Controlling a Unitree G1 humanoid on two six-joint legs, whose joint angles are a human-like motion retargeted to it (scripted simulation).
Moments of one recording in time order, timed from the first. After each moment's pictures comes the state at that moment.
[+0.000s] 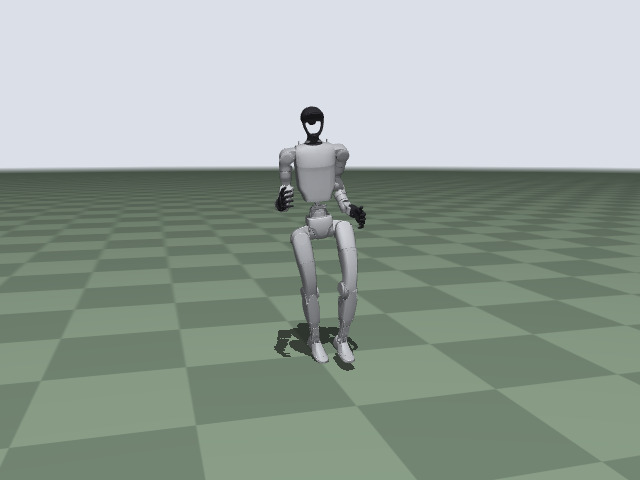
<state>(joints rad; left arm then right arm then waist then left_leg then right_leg) 0.50 -0.13 0.21 0.46 -0.09 -0.70 -0.21 0.26 -0.05 -0.17 0.11 0.24 -0.62 0.33 -0.05 -0.05 -0.10 -0.48 -0.06 0.19 0.60 0.06 0.08 -0.04 0.09 0.11 0.16 0.18 -0.13</state>
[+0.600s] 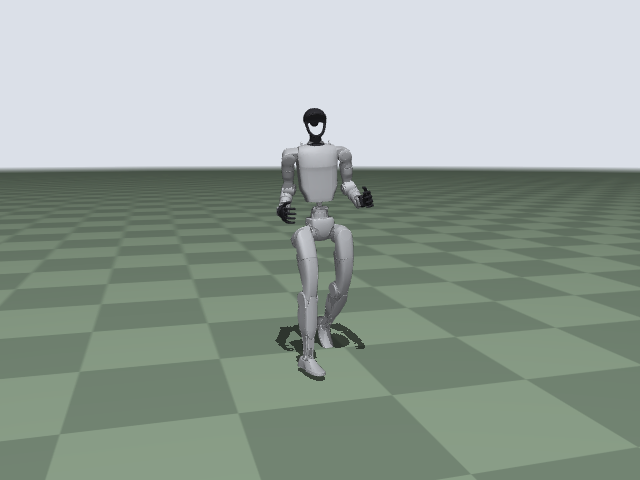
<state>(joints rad) 0.31 0.16 0.04 0.20 0.00 -0.64 0.03 0.56 -0.02 -0.14 0.24 0.10 -0.69 0.35 -0.28 0.02 -0.11 0.04 0.01 0.06 0.53 0.36 -0.03 -0.34 -0.04 0.14 0.18 0.10 0.02</state>
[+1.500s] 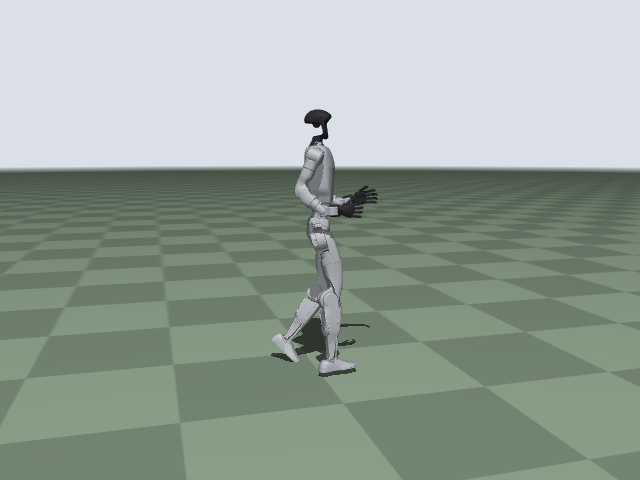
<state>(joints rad) 0.29 0.06 0.07 0.22 0.08 -0.67 -0.01 0.45 -0.12 0.04 0.27 0.12 -0.70 0.51 -0.13 0.04 -0.17 -0.12 -0.24 -0.18 0.59 0.13 0.13 -0.26 0.00 0.41 0.13 -0.06 0.10</state>
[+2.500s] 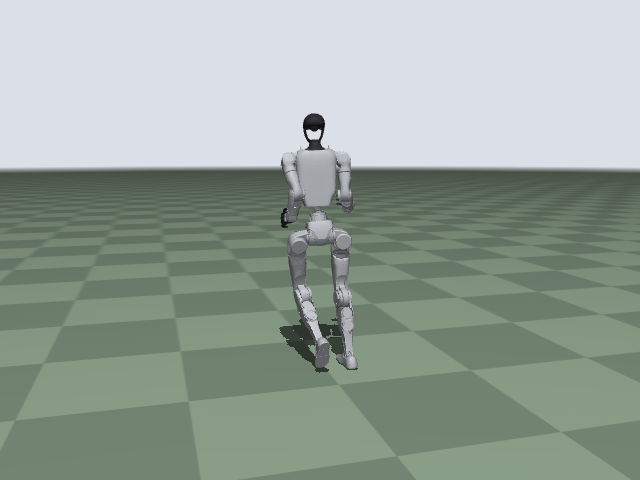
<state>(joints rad) 0.42 -0.19 0.18 0.44 0.21 -0.77 0.08 0.18 0.00 -0.13 0.23 0.23 -0.64 0.34 -0.08 0.05 -0.14 -0.48 -0.01 0.17 1.08 0.11 0.03 -0.22 0.06 0.10 0.25 -0.25 -0.06</state>
